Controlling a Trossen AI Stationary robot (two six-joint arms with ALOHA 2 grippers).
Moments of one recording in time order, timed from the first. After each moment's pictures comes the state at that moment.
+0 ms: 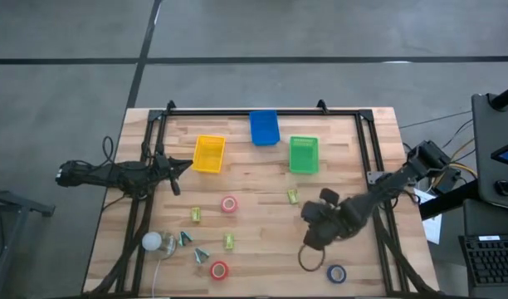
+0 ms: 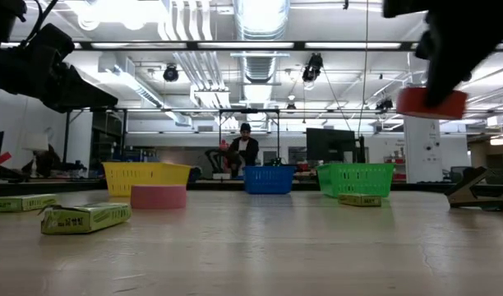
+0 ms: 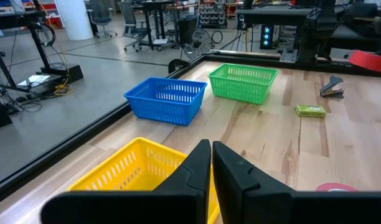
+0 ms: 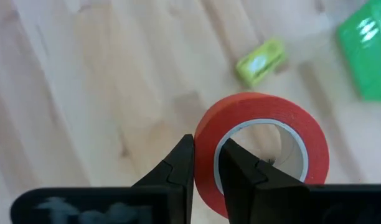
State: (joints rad) left arm -0.15 0.03 0.11 -0.31 -0.60 -0.08; right arm 0.55 1.57 1.15 -0.94 0.37 0.94
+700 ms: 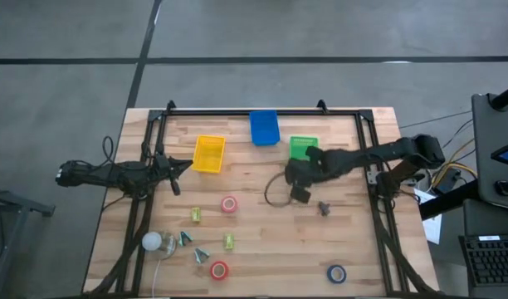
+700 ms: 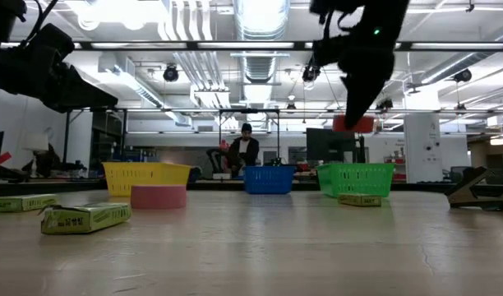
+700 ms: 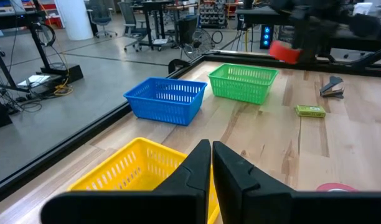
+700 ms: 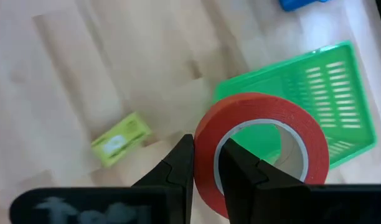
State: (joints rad) left arm -0.15 0.03 0.11 -0.31 -0.60 -0.08; right arm 0.03 1.56 1.17 -0.93 0.31 0.41
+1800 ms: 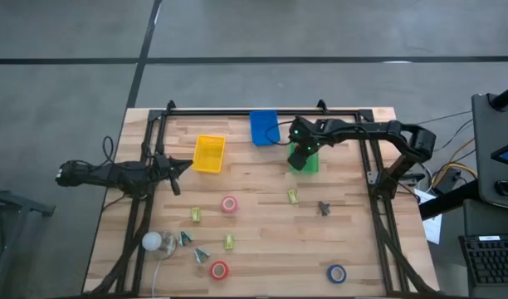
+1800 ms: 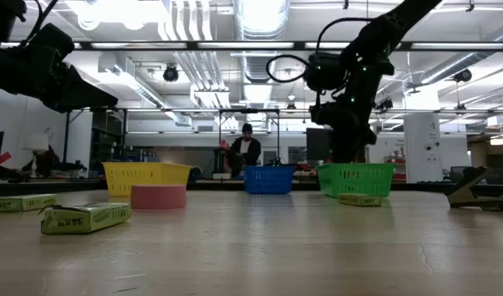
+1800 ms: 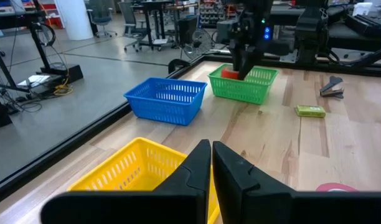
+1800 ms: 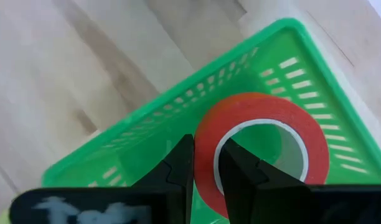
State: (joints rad) left arm -0.15 0.03 0.11 -0.31 -0.60 -0.08; right arm -0.45 1.64 1.00 -0.59 0.00 0.23
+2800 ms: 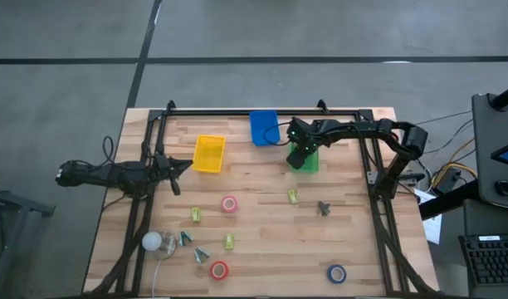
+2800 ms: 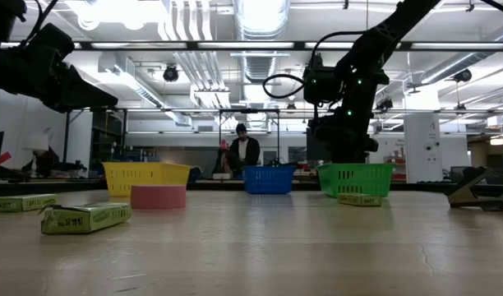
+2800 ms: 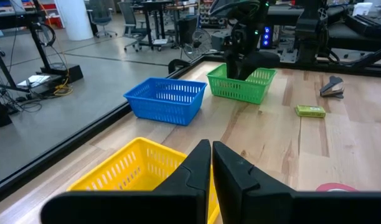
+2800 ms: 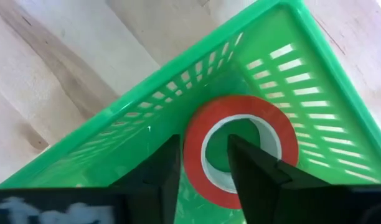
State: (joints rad) left arm -0.15 0.03 0.11 -0.31 -0.60 -0.08; right arm -0.46 1.71 1.00 -0.58 0.06 0.26
